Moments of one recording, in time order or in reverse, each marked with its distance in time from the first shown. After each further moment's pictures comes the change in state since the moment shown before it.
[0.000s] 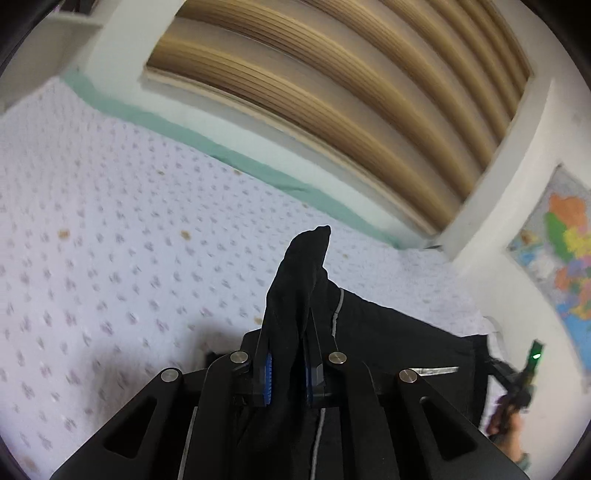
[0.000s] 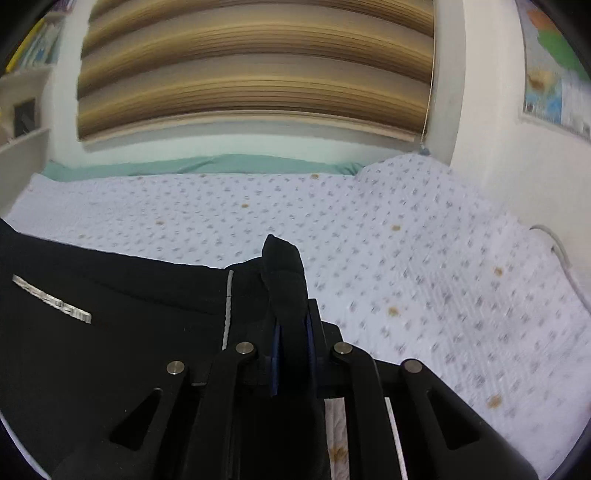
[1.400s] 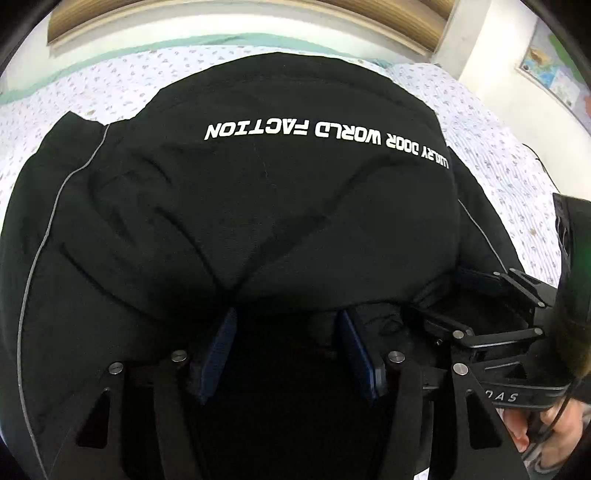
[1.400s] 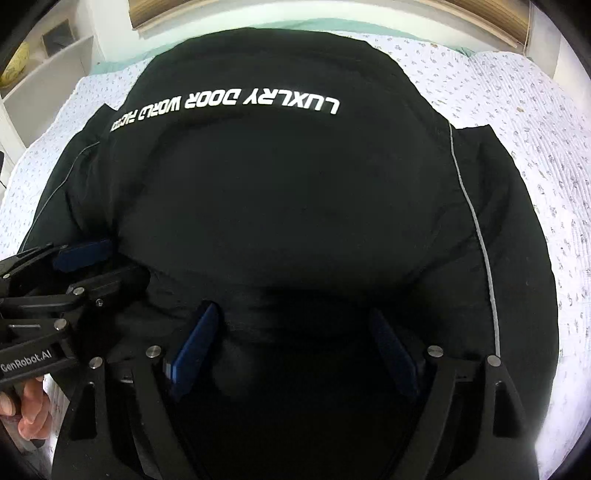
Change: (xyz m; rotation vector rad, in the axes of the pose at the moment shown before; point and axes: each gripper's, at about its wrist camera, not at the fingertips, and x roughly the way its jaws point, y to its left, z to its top) left arm 0.089 -0.138 -0.202 0.304 0.425 0.127; right arm 0.018 0.142 -0.138 -0.085 0.395 0.310
